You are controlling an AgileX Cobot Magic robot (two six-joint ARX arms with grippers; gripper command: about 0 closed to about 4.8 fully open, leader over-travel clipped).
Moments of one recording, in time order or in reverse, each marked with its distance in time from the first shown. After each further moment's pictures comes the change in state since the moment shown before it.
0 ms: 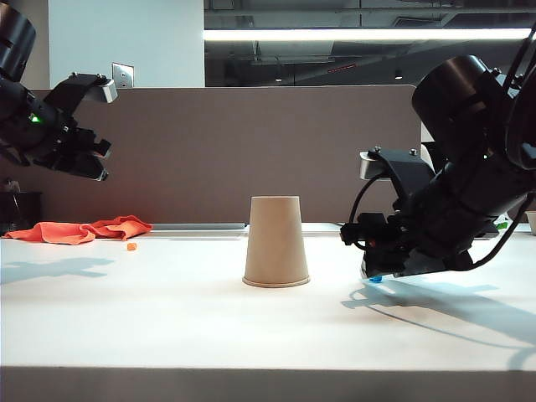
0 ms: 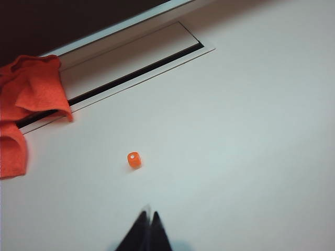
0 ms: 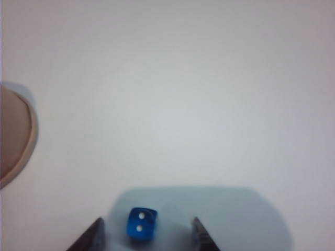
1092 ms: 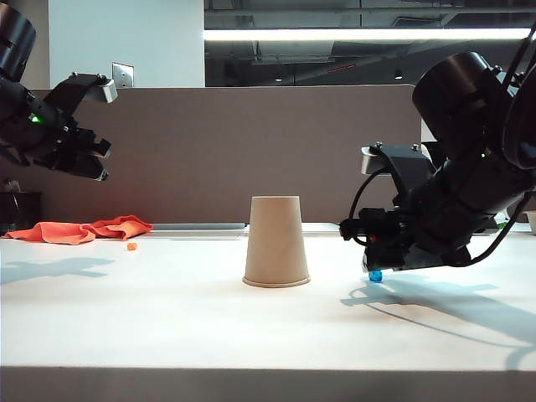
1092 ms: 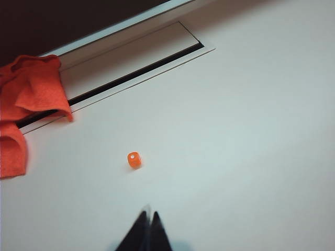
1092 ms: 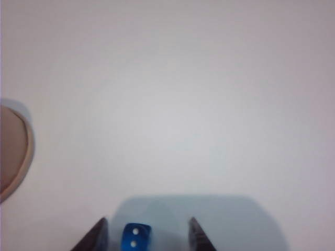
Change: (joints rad) left arm 0.000 0.000 0.000 0.000 0.000 0.000; right arm 0.000 0.002 0.000 0.032 0.021 0.004
